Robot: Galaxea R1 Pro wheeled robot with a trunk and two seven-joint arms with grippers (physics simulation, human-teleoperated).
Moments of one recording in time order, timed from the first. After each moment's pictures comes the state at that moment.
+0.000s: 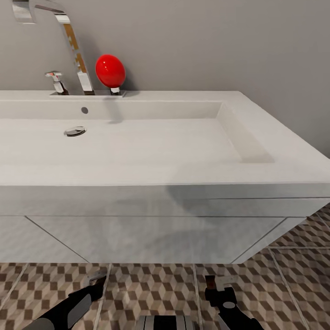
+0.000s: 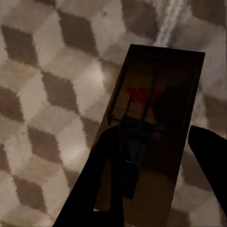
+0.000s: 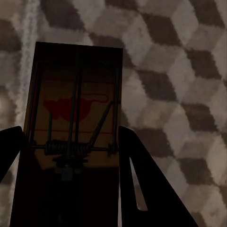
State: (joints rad) left arm -0.55 0.17 -0.61 -0.36 0.92 0.12 0.27; right arm -0.51 0.04 0.16 -0.26 0.00 -0.05 -0.23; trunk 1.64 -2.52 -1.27
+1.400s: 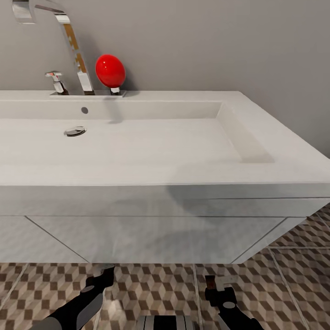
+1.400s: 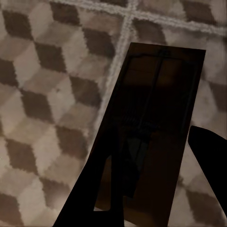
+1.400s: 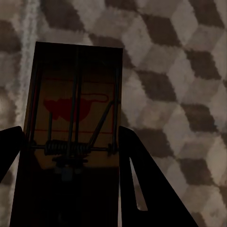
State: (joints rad) left arm -0.55 0.15 -0.74 -0.47 0.92 -0.07 0.34; right arm -0.51 0.04 0.16 -0.26 0.00 -0.06 -0.23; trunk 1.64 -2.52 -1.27
